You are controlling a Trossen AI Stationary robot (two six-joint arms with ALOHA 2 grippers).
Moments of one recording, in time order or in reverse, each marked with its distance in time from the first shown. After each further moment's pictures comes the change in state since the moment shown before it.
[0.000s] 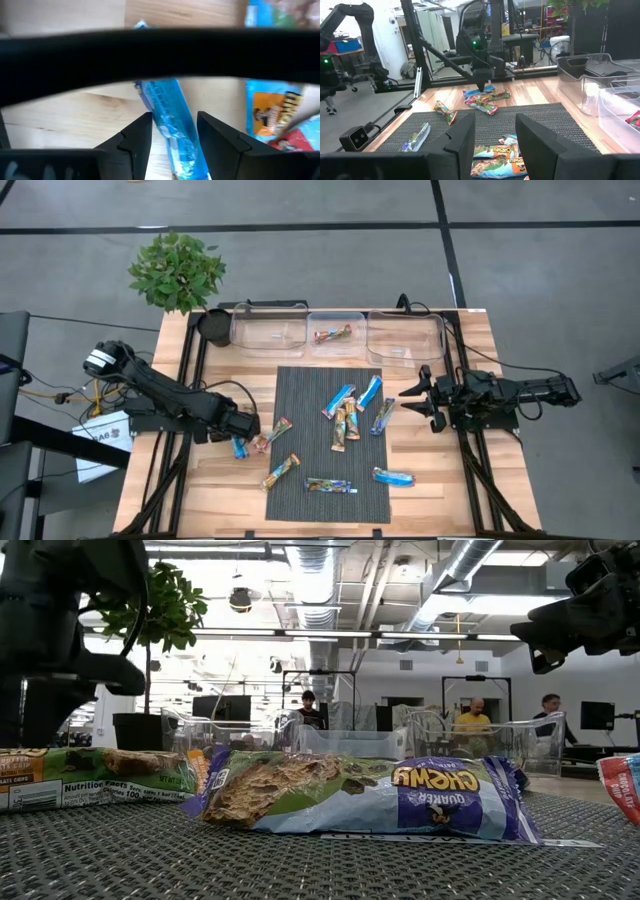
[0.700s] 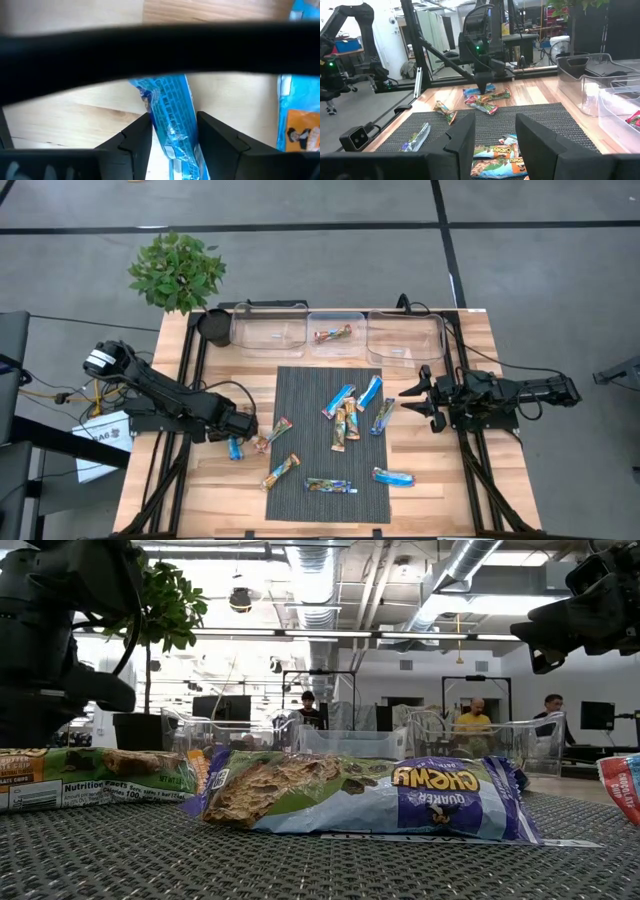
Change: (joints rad) left arm 0.009 0.000 -0.063 0.043 0.026 0.037; right arm 0.000 0.000 0.000 0.000 0.000 0.000
